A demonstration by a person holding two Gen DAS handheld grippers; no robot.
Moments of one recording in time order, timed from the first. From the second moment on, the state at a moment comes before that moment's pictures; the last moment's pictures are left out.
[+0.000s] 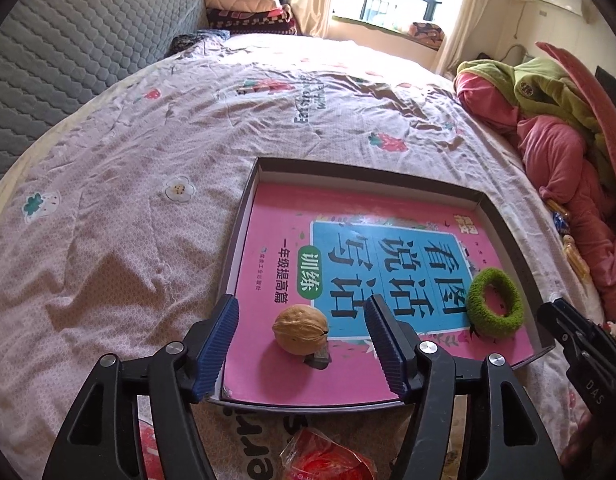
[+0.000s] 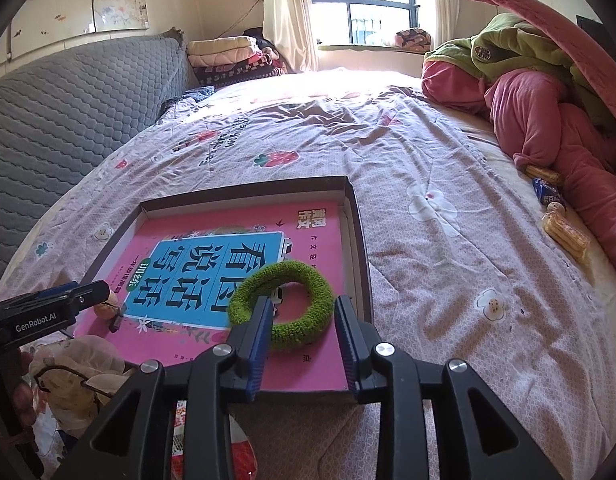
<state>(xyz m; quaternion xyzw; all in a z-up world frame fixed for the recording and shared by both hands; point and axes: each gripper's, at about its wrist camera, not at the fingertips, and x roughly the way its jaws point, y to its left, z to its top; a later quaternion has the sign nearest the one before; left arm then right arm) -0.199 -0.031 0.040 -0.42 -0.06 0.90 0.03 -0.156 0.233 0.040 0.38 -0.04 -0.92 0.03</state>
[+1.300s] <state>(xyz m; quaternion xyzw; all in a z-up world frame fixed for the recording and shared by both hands) -0.097 -0.035 0.070 -0.35 -0.03 0.94 0.03 -0.097 0.208 0.069 0.33 -0.01 -0.94 0.08</state>
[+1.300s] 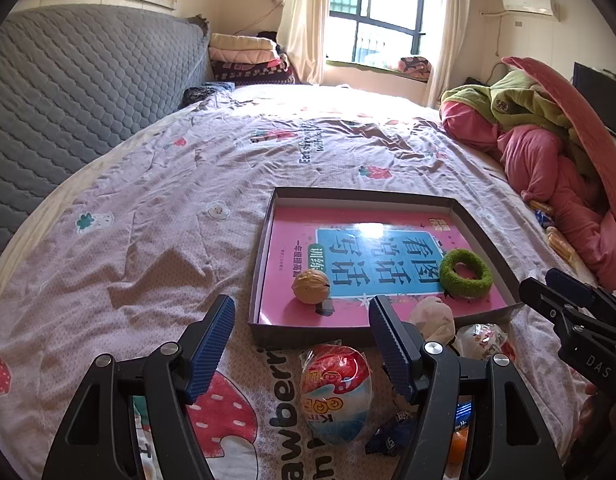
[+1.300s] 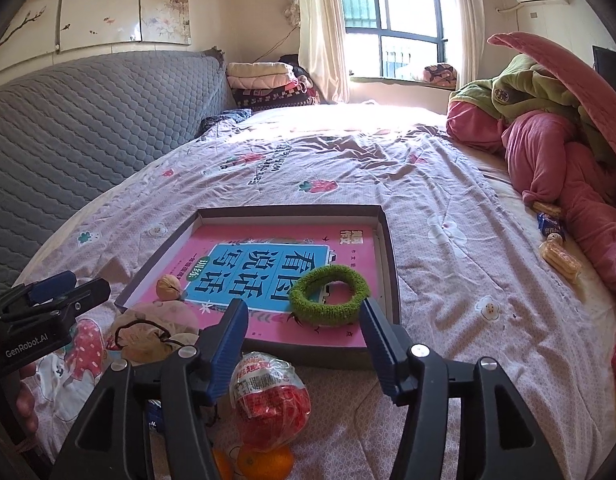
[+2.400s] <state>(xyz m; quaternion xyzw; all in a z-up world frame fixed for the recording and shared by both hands) -0.067 0.017 0.068 -0.33 -0.02 0.94 0.09 -0.085 0.220 0.056 0.35 0.01 -0.93 0.09</state>
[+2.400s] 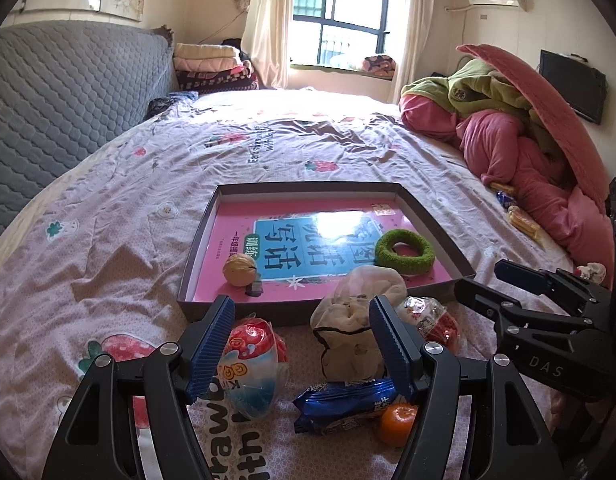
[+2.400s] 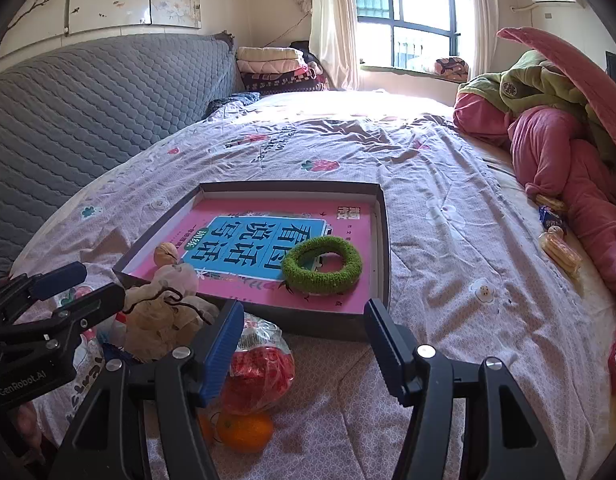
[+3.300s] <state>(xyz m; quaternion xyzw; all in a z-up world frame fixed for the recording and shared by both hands) -0.091 0.023 0.045 -0.37 0.00 0.92 0.09 -0.085 0.198 0.032 0.40 0.03 -0.91 0.13</state>
